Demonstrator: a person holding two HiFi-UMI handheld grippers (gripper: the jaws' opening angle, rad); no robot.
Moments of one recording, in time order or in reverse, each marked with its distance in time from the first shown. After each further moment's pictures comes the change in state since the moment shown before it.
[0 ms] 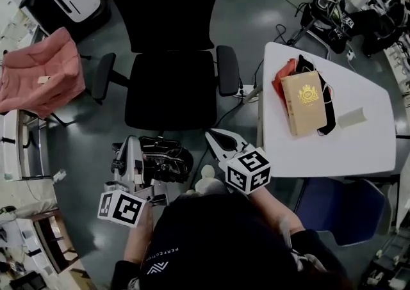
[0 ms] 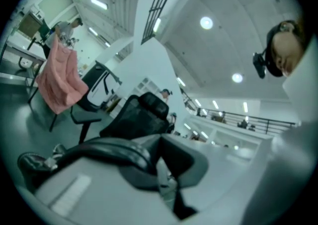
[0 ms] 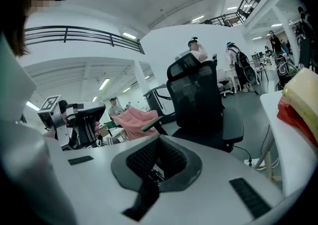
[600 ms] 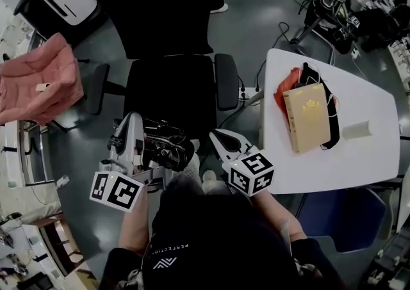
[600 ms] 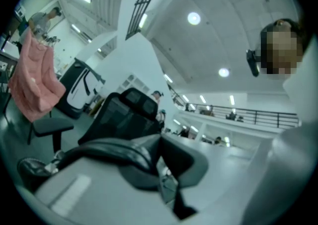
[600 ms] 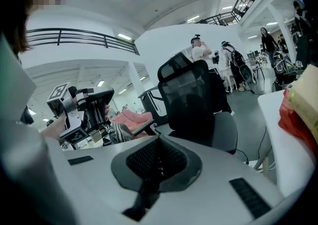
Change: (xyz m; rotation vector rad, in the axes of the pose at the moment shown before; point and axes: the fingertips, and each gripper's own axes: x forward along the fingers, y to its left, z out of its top) left arm 0.119 -0.028 0.018 0.098 0.026 -0.143; right arm 0.026 -0.057 0.025 0.033 -0.004 -0.031
